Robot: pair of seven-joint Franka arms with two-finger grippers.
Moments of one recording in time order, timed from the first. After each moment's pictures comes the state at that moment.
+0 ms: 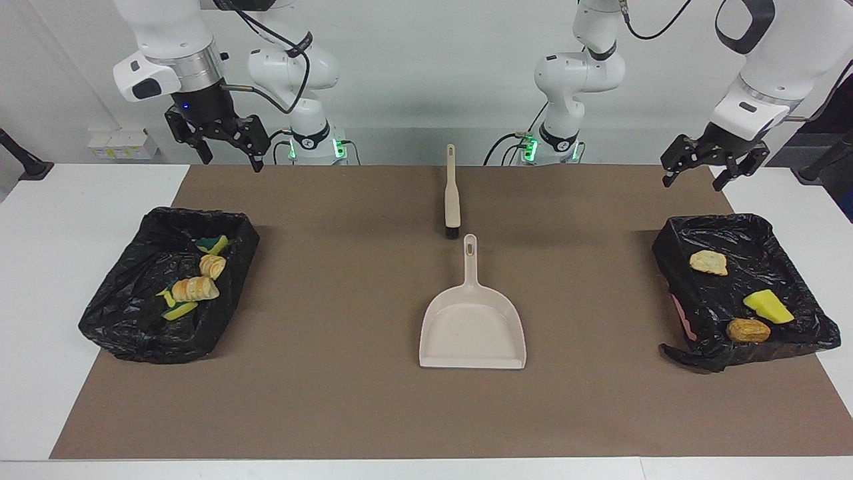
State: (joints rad) left arm -0.01 -0.04 0.02 -1.57 -0.02 1.54 0.17; right arm -0.05 0.00 0.12 -1.47 -0.02 1.50 0.28
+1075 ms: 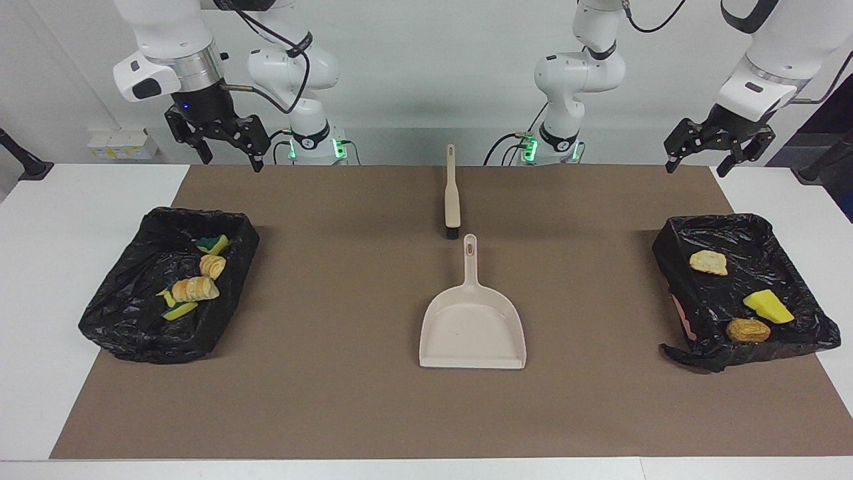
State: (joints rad) left arm -0.01 -0.05 0.02 -1.57 -0.02 1.53 0.17; right arm -0.05 0.00 0.12 -1.47 -0.02 1.50 0.28
